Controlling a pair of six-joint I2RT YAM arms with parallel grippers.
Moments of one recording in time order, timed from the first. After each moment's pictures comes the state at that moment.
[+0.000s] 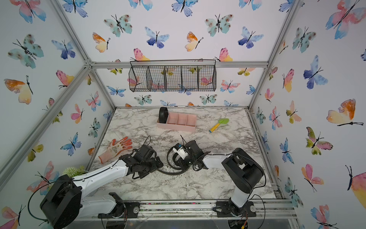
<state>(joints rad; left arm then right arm) -0.67 1.25 0.63 -0.55 0.06 -1.11 0.79 1.70 0.74 0.12 -0.48 0.08</state>
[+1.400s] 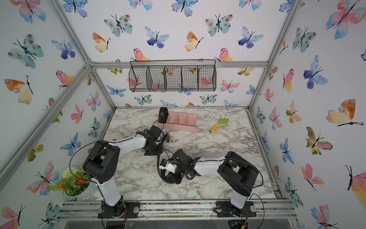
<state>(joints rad) -0.52 1.84 1.15 -0.64 0.09 -0.47 1.03 1.74 0.82 -0.01 -0.52 -0.16</state>
